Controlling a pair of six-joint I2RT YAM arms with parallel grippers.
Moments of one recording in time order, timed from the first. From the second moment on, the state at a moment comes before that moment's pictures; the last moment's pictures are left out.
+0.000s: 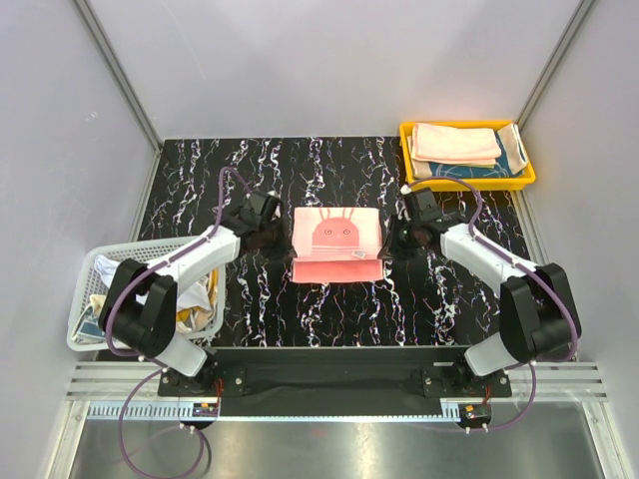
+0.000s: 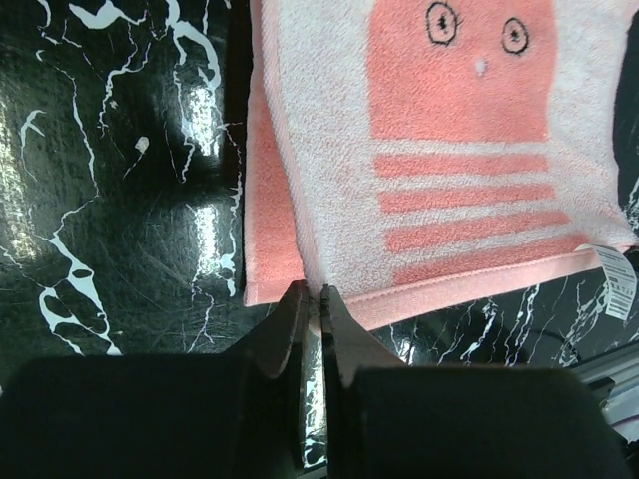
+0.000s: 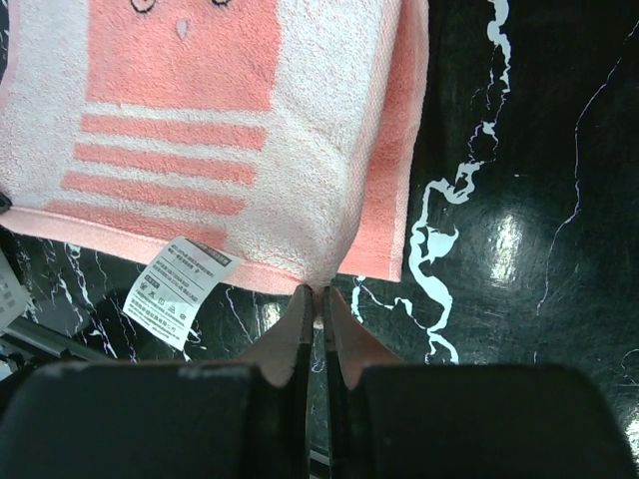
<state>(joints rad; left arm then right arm) -0.47 1.53 0.99 -0.44 0.13 -0.72 0.38 1.51 0.97 -0.46 -0.23 0.54</state>
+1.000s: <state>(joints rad) -0.52 1.62 0.86 -0.35 0.15 -0.72 0.40 1.59 0.80 -0.32 -0.26 0.57</state>
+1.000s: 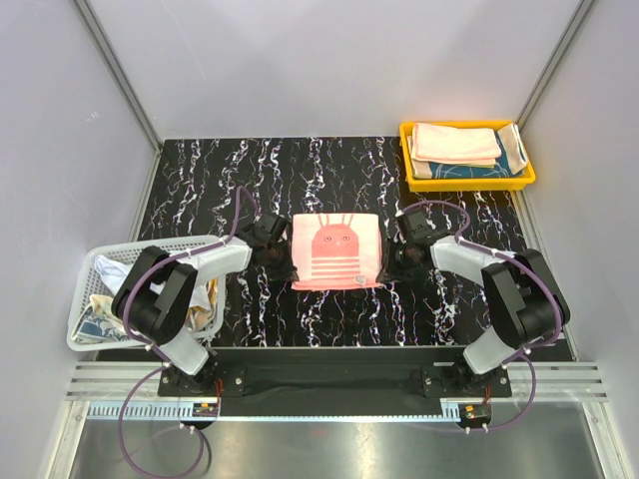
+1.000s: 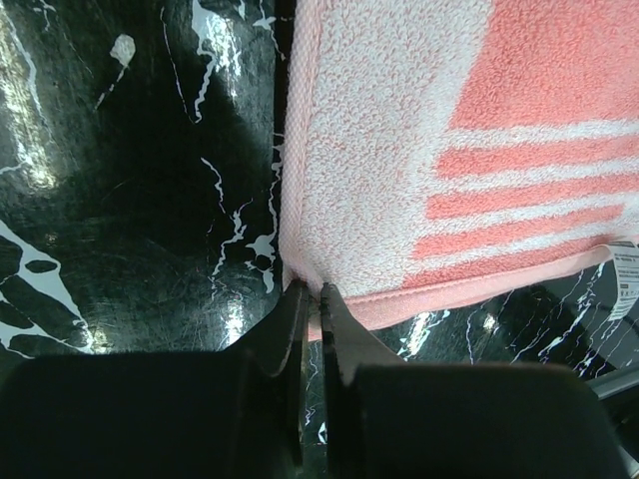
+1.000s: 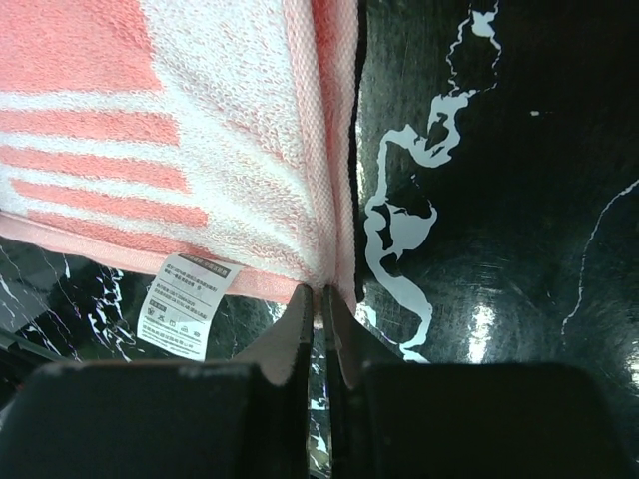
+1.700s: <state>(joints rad) -0.52 1.49 0.88 -0.42 0.15 -0.71 0.40 1.44 0.82 -0.41 -0.23 0.57</state>
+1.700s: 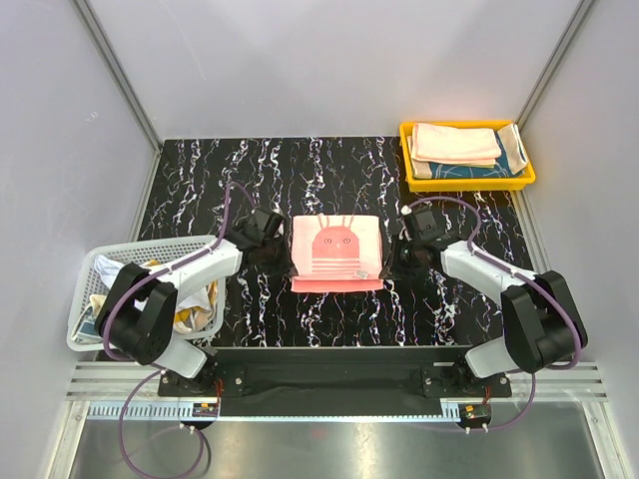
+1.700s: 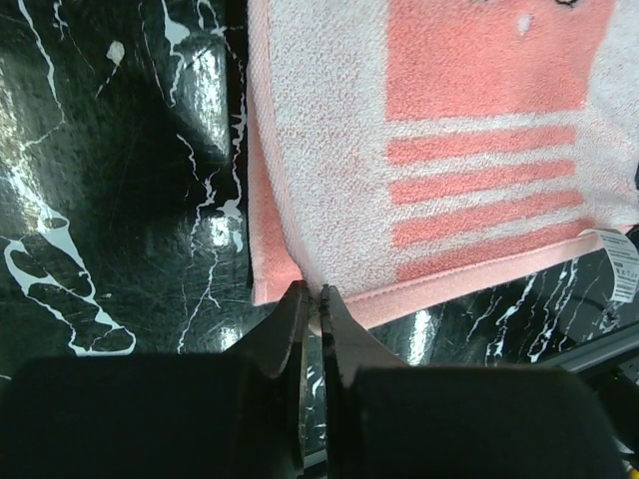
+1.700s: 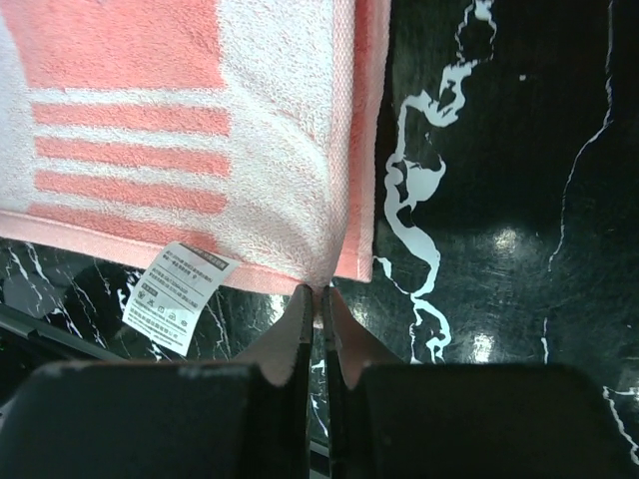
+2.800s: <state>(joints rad) -0.45 1.71 1.28 -0.52 0.05 -0.64 0.37 1.70 1.19 -0.42 -0.08 0.54</state>
